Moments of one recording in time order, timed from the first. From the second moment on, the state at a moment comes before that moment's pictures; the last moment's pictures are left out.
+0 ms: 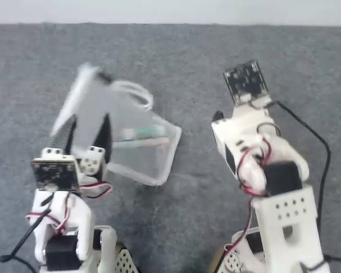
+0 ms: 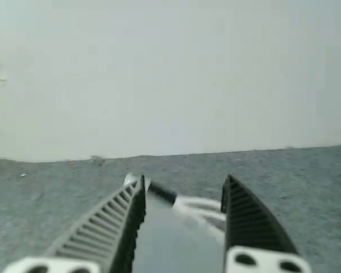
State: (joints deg) left arm -11.3 -101.0 69.9 51.9 -0.6; right arm -17.1 -52.3 34.9 63.7 7.2
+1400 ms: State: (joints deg) left arm -9.6 -101.0 70.8 68.9 -0.6; right arm -17.2 -103.2 83.6 67.1 7.2
